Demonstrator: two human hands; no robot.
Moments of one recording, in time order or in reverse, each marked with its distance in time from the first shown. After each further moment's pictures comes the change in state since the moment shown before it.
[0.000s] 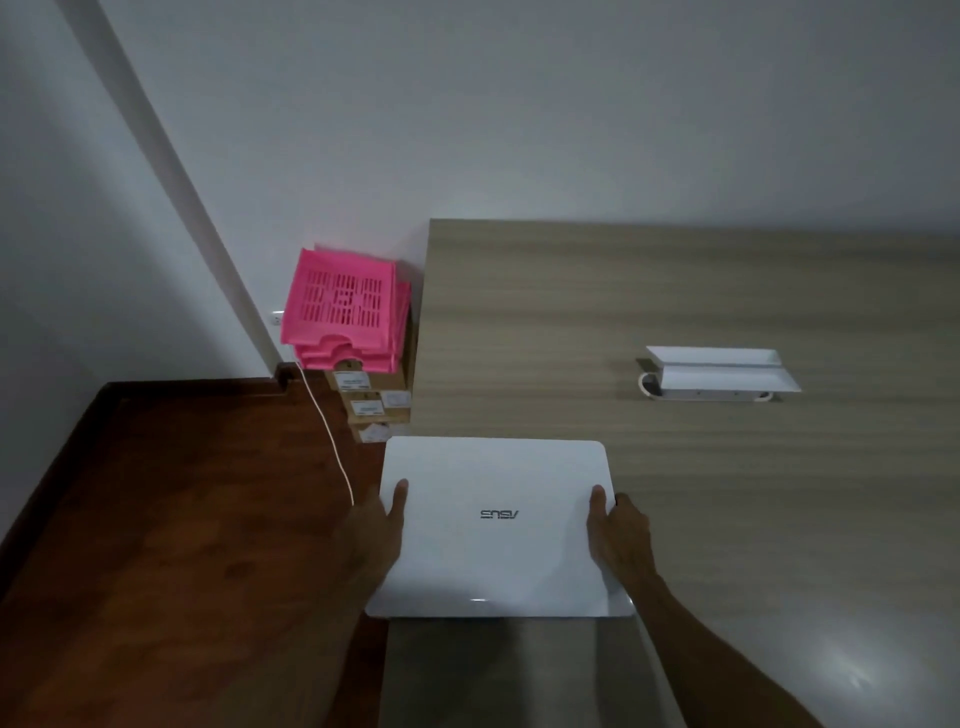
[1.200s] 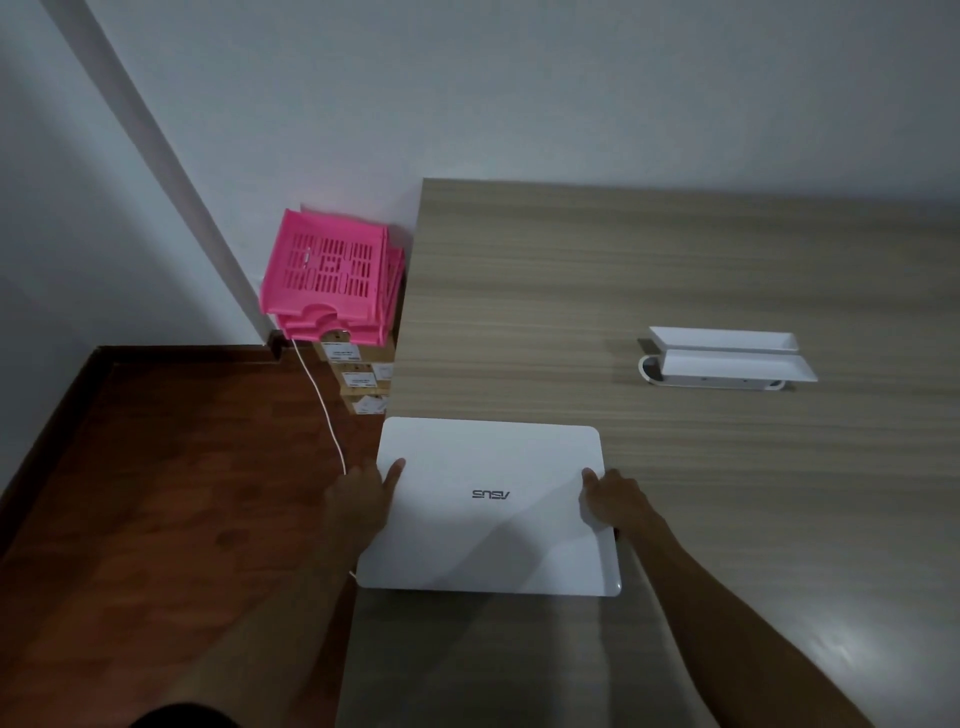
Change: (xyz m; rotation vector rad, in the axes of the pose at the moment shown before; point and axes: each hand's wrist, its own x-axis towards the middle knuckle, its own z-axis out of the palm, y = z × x) left_hand 0.038 0.009 0.035 0.560 -0.072 0.215; right_hand 0.074 -0.011 -0.010 -0.490 -0.321 0.038
